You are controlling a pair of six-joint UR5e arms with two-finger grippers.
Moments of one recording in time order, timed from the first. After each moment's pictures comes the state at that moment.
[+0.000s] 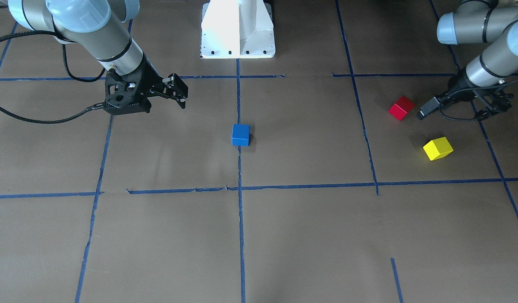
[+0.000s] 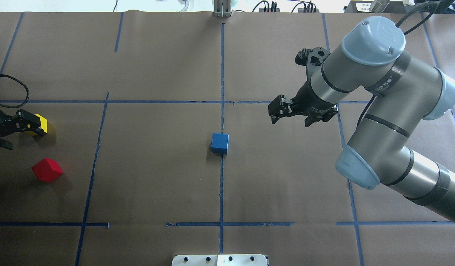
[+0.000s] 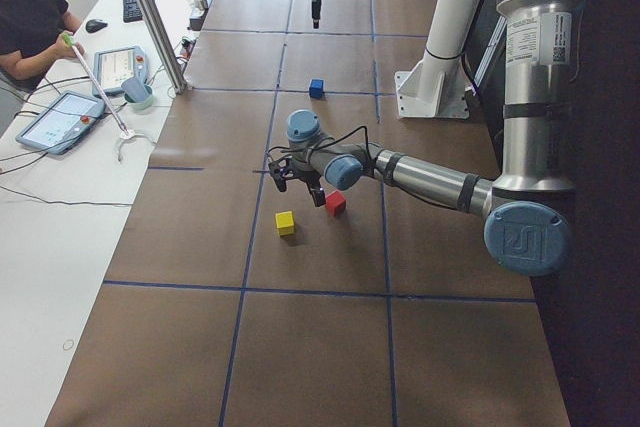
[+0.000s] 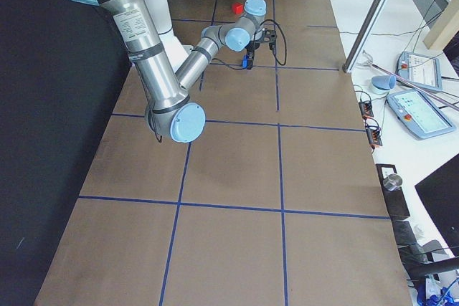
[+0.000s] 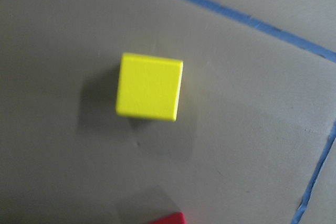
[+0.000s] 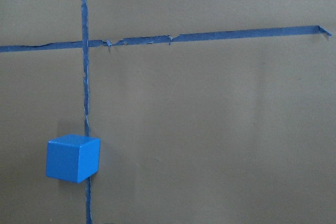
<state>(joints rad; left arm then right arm) -0.95 -1.49 -1.85 -1.98 -2.26 -1.35 0.74 -1.10 1.92 -1.57 2.17 1.12</state>
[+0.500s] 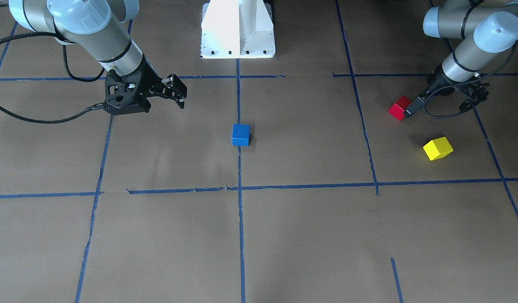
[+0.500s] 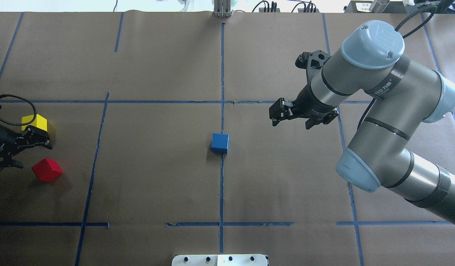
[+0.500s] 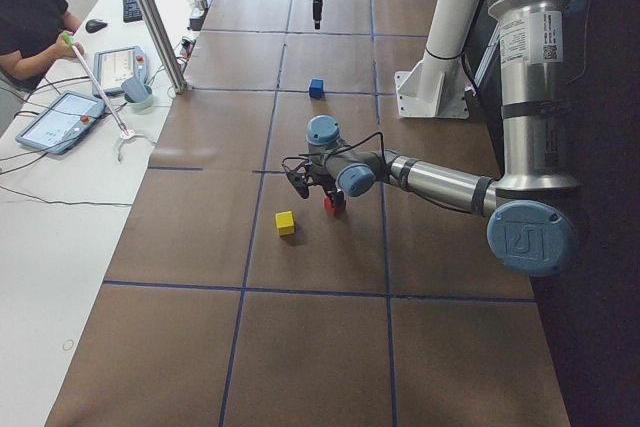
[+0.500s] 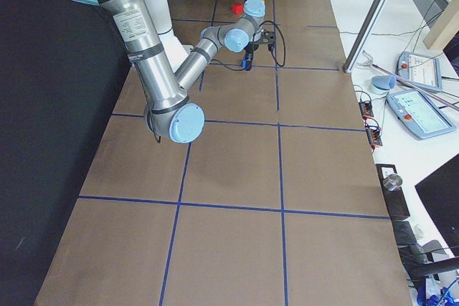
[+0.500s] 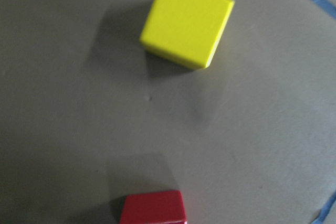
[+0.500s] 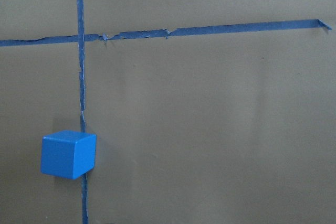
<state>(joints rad) -0.85 -1.43 -1.85 -2.10 -2.19 -1.61 0.73 -1.10 1.93 -1.57 2.17 1.12</state>
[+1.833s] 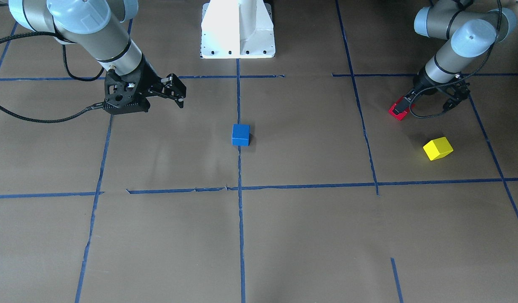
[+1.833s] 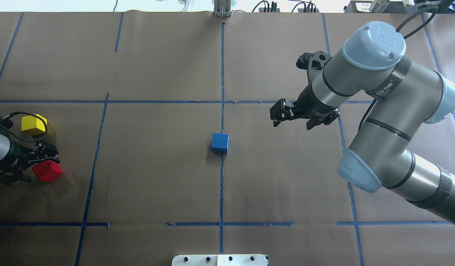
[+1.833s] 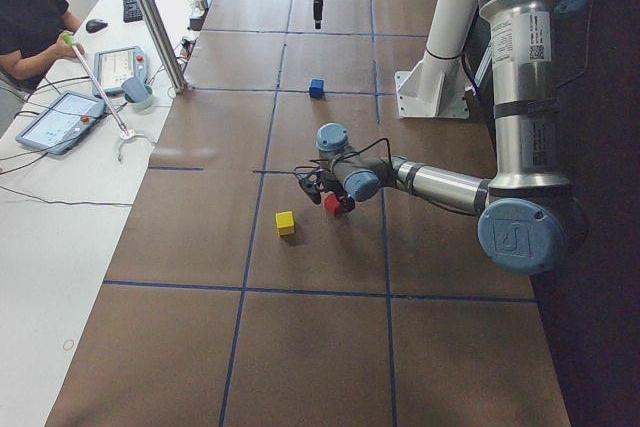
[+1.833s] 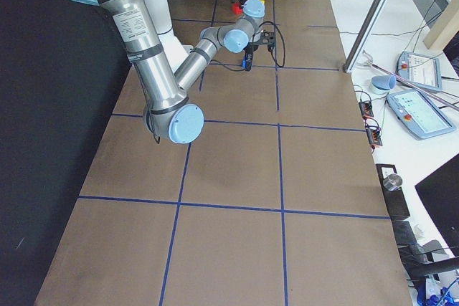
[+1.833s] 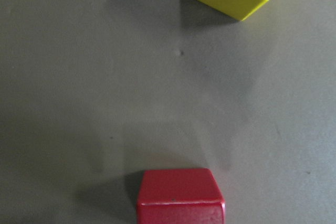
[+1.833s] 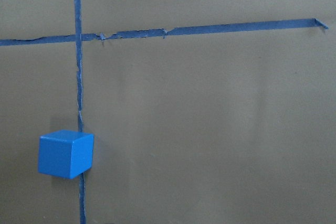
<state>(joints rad) -0.76 -1.42 -1.82 -2.12 -2.14 -1.67 0.73 -1.11 1.93 -1.57 2.17 1.12</state>
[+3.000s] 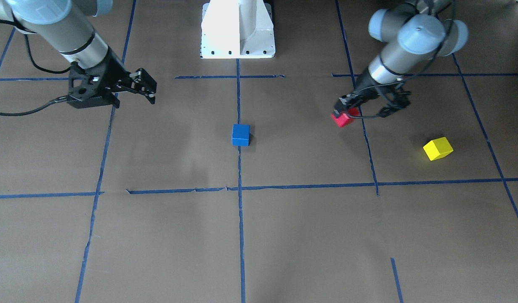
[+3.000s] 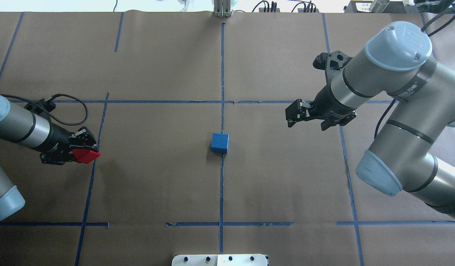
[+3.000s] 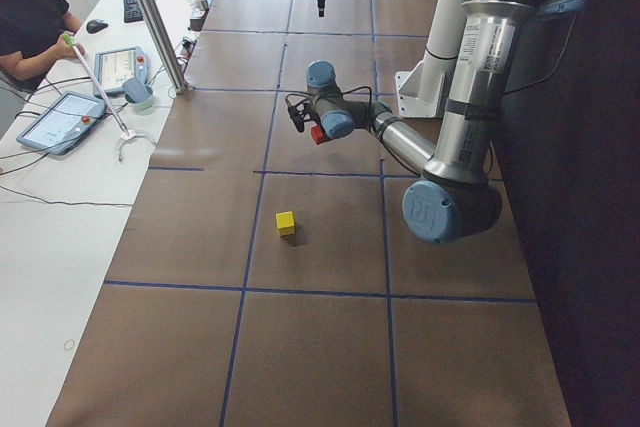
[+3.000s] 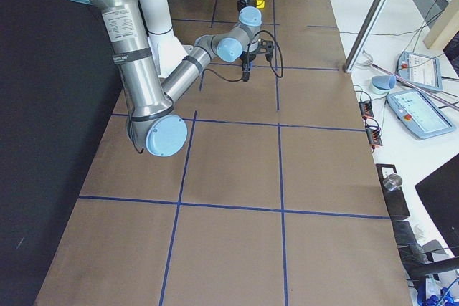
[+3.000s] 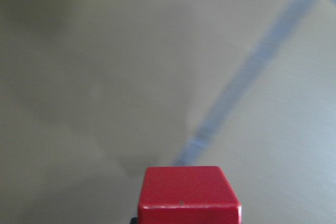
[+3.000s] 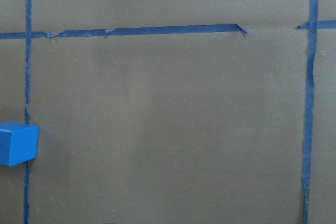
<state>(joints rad) -0.66 -1.89 -1.85 -1.92 -2.14 -1.61 0.81 -1.30 2.04 -1.57 2.19 1.00</state>
